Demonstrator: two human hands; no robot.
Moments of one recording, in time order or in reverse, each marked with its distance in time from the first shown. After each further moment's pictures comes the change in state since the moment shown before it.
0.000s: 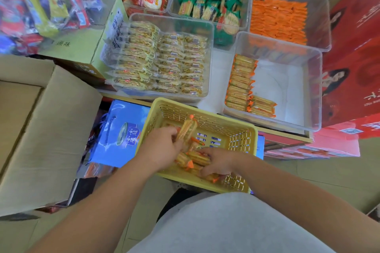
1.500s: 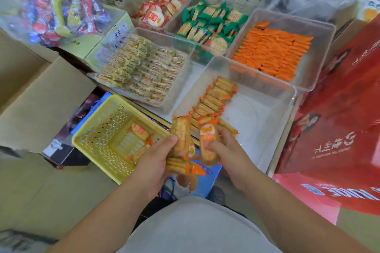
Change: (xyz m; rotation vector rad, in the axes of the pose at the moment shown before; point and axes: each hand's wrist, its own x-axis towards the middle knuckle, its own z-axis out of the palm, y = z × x) left_hand -0.018 0.226 0.130 -1.351 0.308 -0.287; right_hand -0.102 0.127 -0.175 0.735 0.088 -0.609
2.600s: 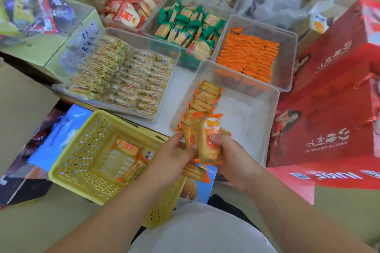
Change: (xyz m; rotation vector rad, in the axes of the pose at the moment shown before) left_hand 0.046 0.032 -0.030 0.326 -0.284 0.101; right_hand 0.011 -0.026 0.058 0.152 0.101 0.067
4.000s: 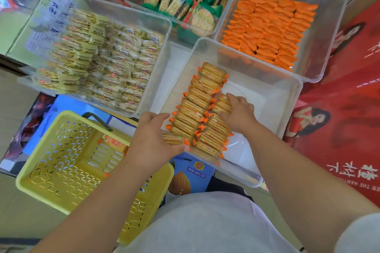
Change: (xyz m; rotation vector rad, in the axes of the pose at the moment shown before) left_hand 0.085 -0.001 0.007 0.857 0.276 -0.028; right_hand 0.184 0.001 -0.155 -1.303 0.284 0.140
